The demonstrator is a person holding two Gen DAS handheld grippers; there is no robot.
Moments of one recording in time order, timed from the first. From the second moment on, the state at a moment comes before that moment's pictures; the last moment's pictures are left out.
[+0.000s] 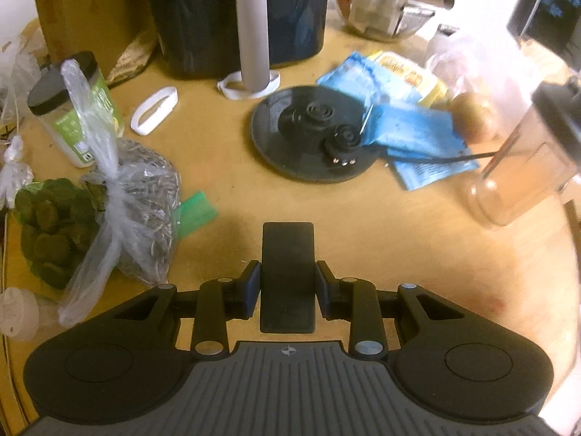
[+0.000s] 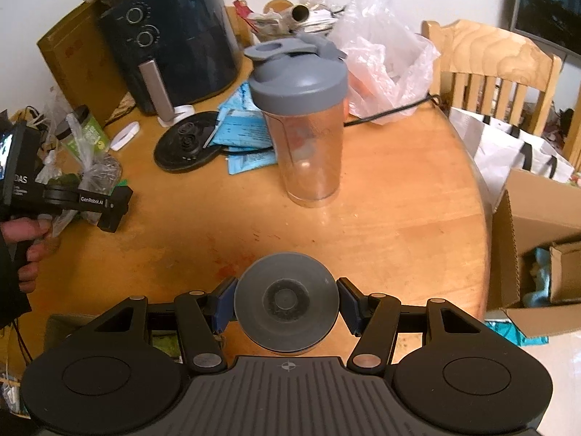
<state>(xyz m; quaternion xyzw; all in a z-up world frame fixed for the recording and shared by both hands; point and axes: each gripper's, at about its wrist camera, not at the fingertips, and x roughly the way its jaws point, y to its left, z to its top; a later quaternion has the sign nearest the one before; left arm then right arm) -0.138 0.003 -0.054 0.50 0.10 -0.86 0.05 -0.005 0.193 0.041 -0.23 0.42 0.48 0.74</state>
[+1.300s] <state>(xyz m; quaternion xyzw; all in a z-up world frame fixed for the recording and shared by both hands) 0.021 0.030 0.014 0.45 0.20 -0.87 0.04 -0.055 0.228 0.061 -0.23 0.39 0.54 0.71</state>
